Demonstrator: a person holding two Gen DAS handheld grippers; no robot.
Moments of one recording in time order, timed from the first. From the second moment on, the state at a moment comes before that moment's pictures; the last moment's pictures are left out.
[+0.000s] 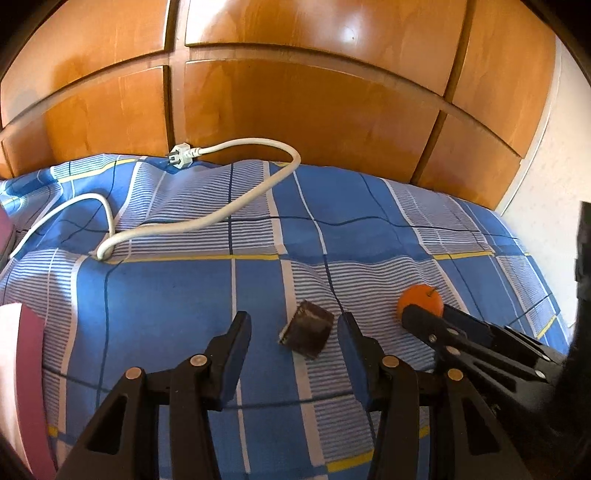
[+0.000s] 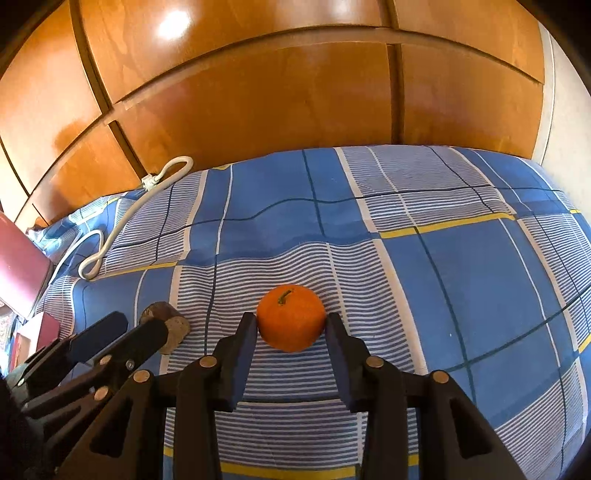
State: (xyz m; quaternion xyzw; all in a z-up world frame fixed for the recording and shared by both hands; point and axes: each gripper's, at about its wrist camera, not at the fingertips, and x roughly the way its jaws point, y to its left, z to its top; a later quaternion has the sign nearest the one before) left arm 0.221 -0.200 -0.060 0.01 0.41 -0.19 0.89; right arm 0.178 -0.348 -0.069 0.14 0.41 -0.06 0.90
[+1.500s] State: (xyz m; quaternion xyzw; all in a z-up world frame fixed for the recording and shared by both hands) left arm 0.101 -0.135 -0.071 -0.01 0.45 -0.16 0.88; right arm 0.093 -0.301 -0.067 0.10 0.43 -0.01 0.90
